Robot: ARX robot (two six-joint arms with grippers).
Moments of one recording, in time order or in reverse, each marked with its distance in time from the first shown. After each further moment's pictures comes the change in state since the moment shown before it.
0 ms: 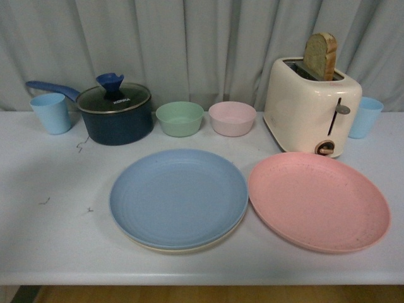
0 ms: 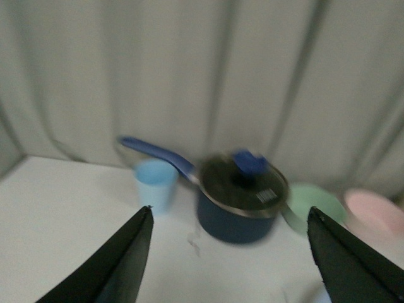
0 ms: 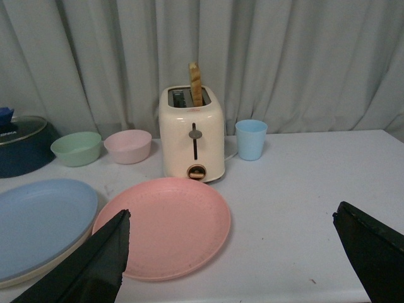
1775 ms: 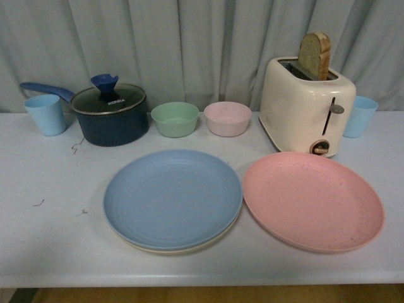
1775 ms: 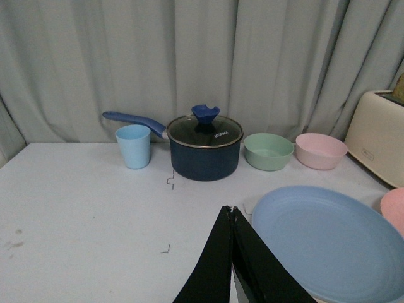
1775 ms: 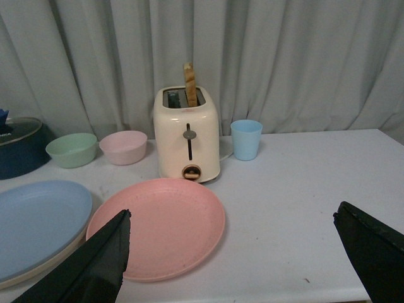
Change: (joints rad) left arm -0.196 -0.990 -0.551 -0.410 -0.147 0.106; right arm 0.000 0.000 0.000 0.000 0.000 0.000
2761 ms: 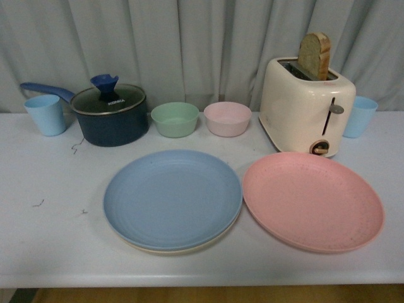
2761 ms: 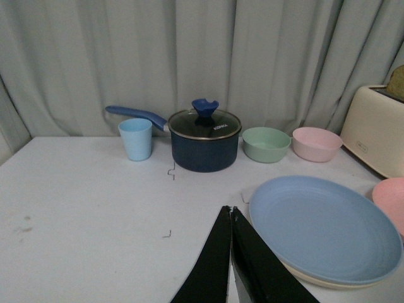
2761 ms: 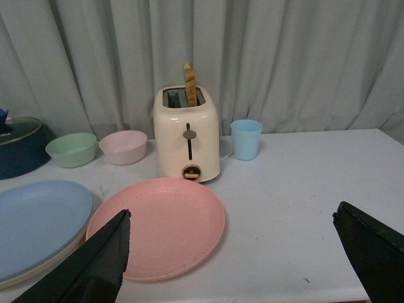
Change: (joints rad) left arm 0.000 -0.405 0.000 -0.416 0.000 0.000; right arm 0.000 0.000 0.000 0.000 0.000 0.000
